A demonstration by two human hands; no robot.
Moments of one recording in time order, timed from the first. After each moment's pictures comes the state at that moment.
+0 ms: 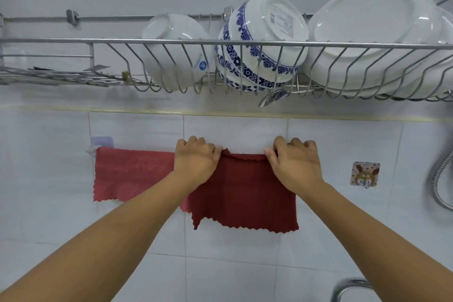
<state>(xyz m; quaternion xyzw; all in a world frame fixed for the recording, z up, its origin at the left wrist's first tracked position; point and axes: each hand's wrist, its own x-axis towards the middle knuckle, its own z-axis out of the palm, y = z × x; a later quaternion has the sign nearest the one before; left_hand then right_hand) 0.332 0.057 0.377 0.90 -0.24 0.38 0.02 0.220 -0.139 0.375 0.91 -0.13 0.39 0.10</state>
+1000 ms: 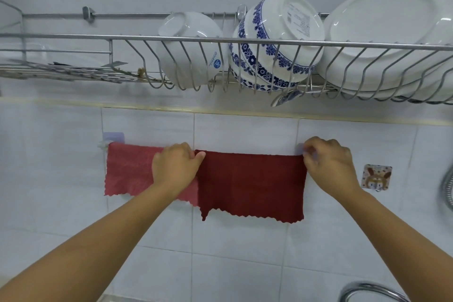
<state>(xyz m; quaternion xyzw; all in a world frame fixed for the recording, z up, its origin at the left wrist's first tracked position) 0.333 0.111 0.360 0.89 -0.14 0.36 0.26 0.202 -0.181 0.373 0.88 -0.11 0.47 -0.01</state>
